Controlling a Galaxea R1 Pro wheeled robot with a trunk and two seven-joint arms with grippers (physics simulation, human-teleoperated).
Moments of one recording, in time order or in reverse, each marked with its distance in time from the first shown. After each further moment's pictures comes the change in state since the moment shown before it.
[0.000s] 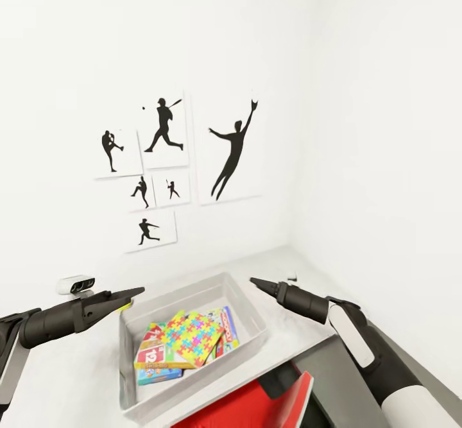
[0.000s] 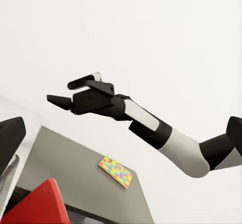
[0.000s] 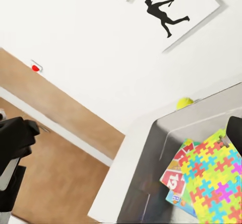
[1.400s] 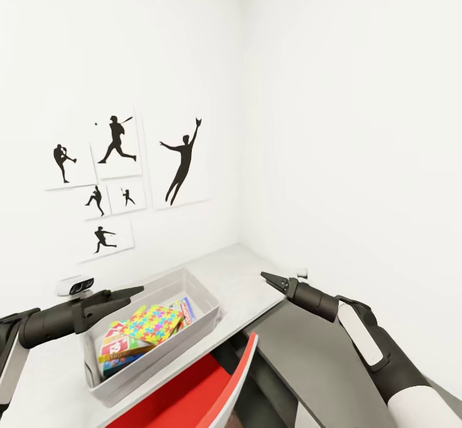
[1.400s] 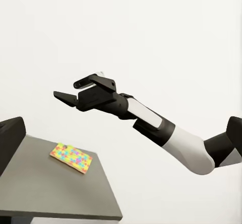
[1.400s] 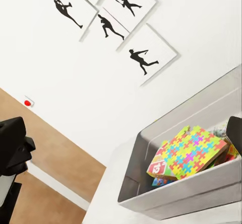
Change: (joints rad) left arm 0.000 0.001 0.001 0.000 0.001 -0.040 0.000; right arm 0.002 -0.014 -0.074 0.017 0.003 -0.002 0.012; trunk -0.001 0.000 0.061
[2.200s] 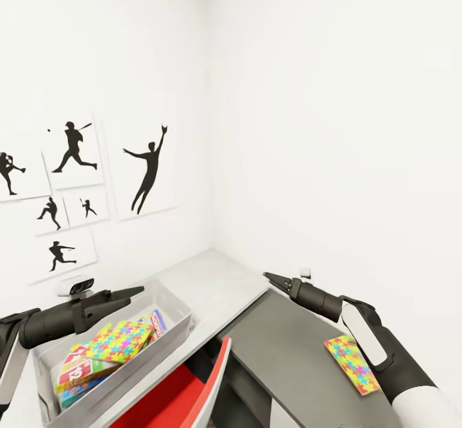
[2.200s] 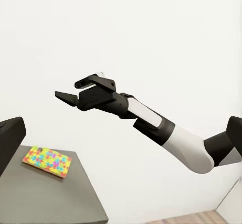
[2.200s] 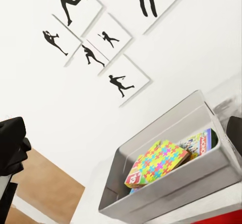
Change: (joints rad) left arm 0.001 -0.001 -0.001 0.000 0.000 0.000 0.000; right arm 0.000 -0.020 0.000 0.002 -0.004 -0.001 0.000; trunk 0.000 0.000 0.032
